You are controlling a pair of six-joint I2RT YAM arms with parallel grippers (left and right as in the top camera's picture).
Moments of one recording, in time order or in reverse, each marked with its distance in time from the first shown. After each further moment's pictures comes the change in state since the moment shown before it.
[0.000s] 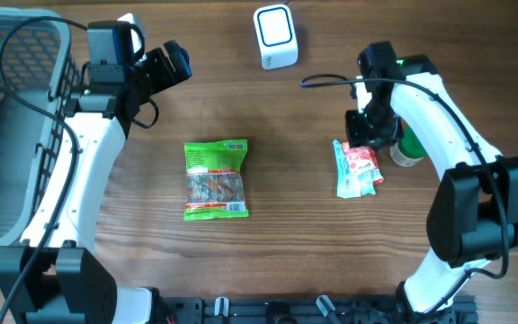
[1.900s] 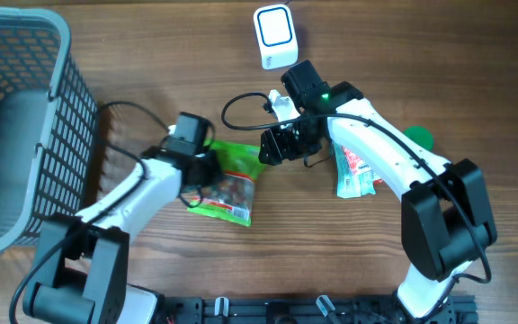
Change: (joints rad) left arm -0.297 0.012 -0.525 0.071 -0.045 -0.141; right arm 0.314 -0.001 -0.085 0.311 -0.357 0.030
